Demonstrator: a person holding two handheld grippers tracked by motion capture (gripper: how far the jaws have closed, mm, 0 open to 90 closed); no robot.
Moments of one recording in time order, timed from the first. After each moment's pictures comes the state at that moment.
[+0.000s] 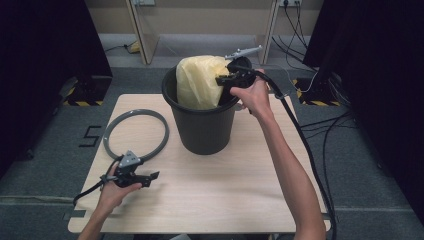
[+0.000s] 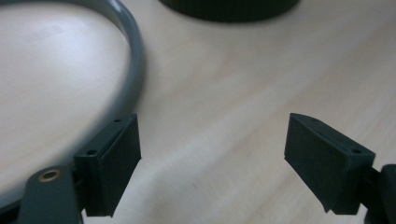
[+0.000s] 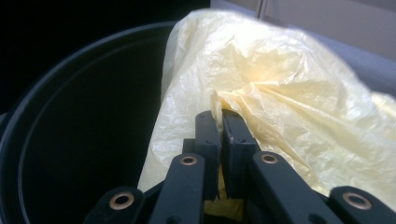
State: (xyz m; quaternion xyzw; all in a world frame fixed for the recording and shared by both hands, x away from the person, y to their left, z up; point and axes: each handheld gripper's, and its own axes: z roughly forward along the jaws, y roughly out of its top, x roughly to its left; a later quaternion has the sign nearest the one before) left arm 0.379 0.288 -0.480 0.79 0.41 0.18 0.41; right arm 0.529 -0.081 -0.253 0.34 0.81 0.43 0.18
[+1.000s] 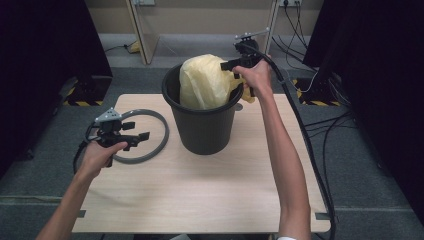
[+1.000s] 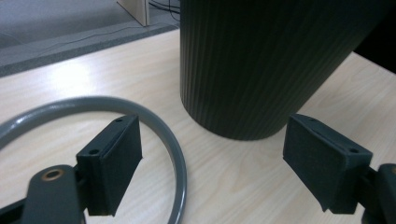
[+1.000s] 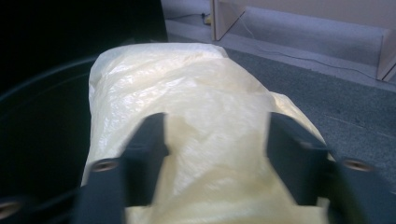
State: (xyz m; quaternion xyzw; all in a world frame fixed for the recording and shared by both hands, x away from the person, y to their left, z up) left arm 0.438 0.308 -0.375 0.76 0.41 0.17 0.47; right arm 0.594 -0.094 -0.242 0.45 0.77 0.42 0.18
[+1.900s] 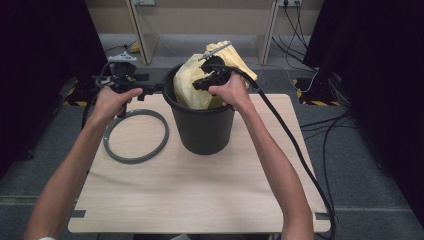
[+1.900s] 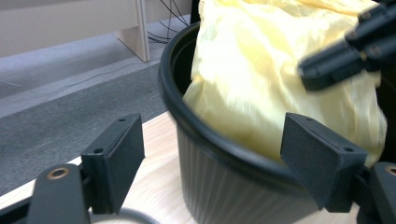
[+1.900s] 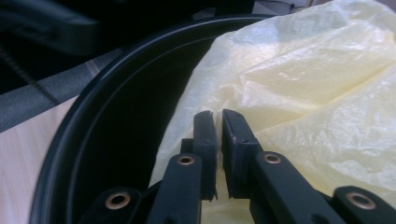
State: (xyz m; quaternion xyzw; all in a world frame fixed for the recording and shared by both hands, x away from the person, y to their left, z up) left arm 0.519 0.251 -0.260 0.76 0.39 0.19 0.48; right arm 0.542 -0.020 -0.253 0.28 0.86 0.41 0.12
